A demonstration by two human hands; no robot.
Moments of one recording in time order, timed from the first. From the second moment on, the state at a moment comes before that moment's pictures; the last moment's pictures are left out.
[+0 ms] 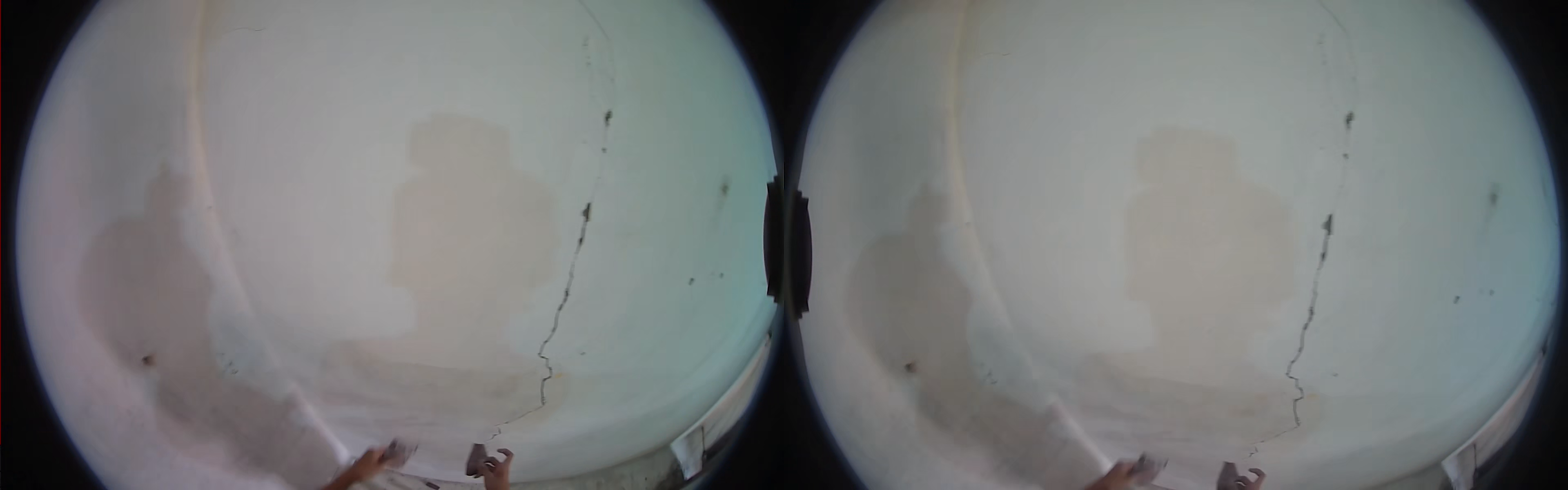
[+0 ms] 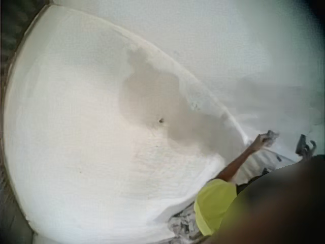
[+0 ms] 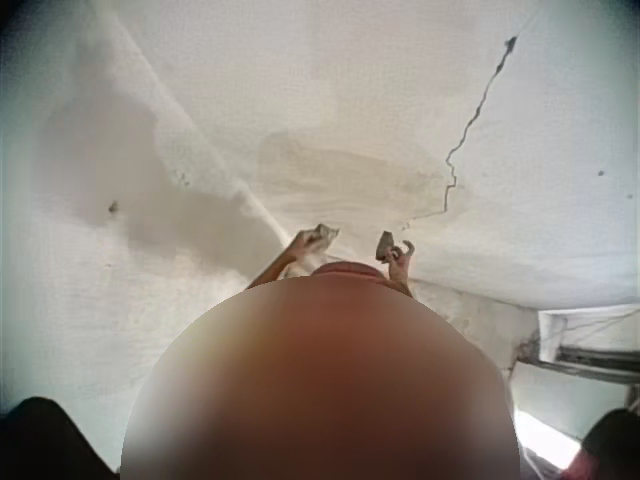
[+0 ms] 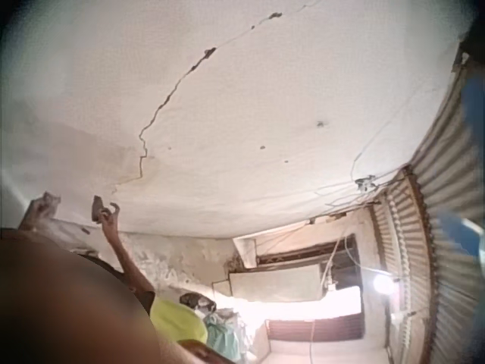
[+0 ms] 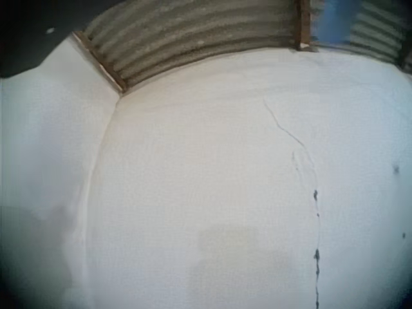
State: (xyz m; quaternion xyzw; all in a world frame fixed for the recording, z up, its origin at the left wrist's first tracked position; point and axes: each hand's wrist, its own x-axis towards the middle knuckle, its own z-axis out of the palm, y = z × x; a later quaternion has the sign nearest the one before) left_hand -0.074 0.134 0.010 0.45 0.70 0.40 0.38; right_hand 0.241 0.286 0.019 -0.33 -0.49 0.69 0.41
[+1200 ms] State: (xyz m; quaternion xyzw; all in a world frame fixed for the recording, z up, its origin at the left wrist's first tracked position) left_hand 0.107 0.121 0.073 0.53 0.65 0.49 0.22; right_hand 0.264 0.206 0.040 -0.27 -0.59 0.69 0.32
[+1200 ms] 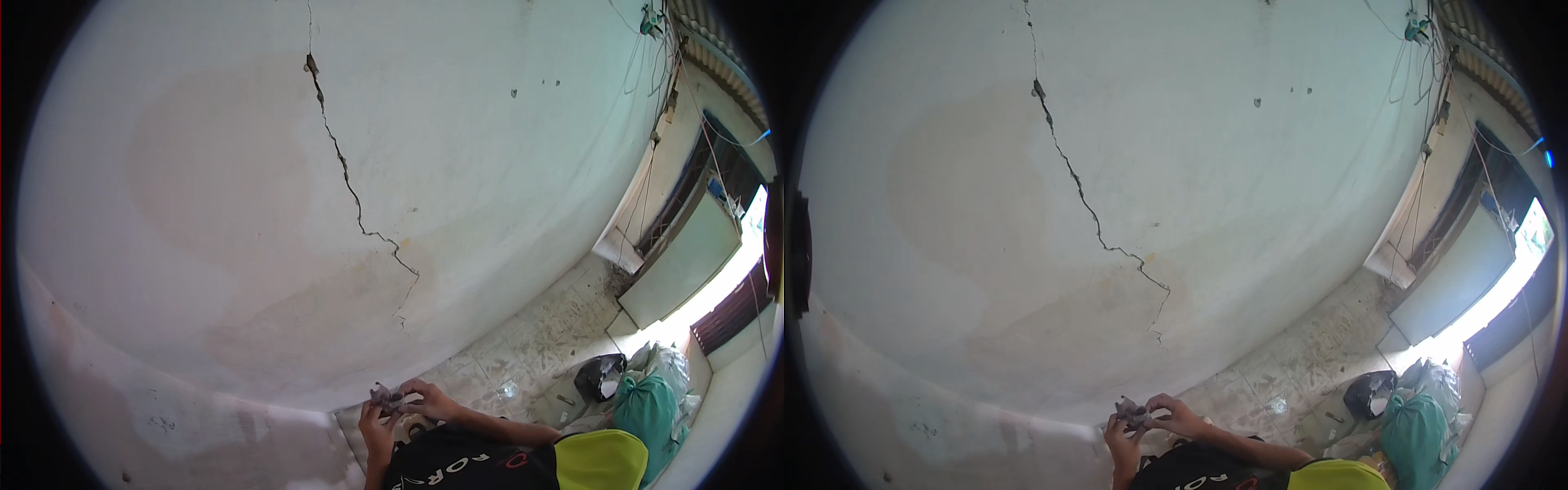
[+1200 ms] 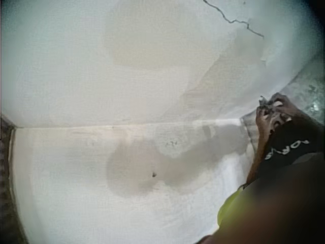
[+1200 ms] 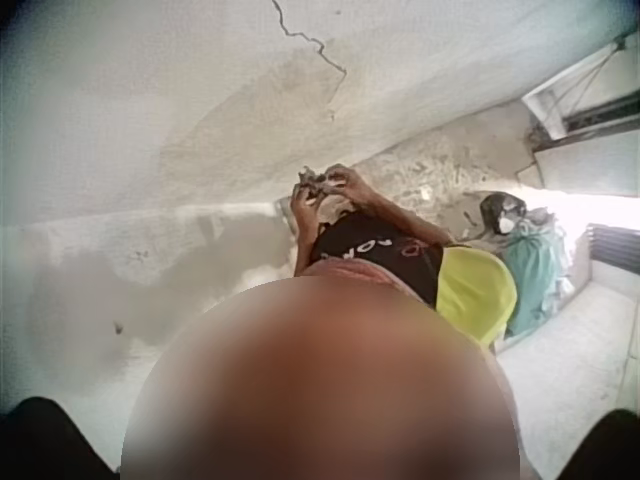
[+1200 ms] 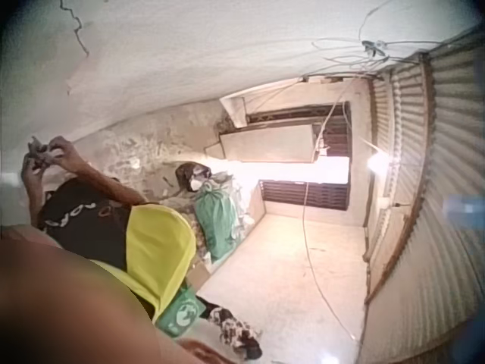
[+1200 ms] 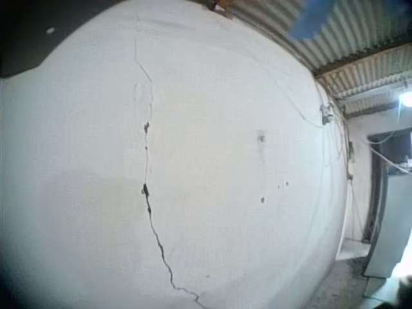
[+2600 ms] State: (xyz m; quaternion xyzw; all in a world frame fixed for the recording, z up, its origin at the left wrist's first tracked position) left_hand 0.071 0.090 0.043 0.38 0.67 0.63 0.13; right_hand 0.418 0.576 0.281 -0.42 -0.57 -0.22 0.67
